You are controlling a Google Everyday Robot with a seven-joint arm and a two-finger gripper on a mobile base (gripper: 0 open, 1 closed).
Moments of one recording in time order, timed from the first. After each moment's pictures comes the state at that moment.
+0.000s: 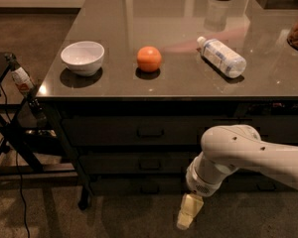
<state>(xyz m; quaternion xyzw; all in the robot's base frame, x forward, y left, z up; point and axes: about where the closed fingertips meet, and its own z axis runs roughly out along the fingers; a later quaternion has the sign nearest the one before) 0.392 -0.117 0.588 -0.57 0.81 0.13 0.06</state>
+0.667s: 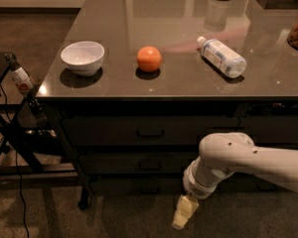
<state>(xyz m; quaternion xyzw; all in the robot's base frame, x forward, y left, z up) 0.399 -0.112 0.556 -0.56 0.81 0.15 0.07</state>
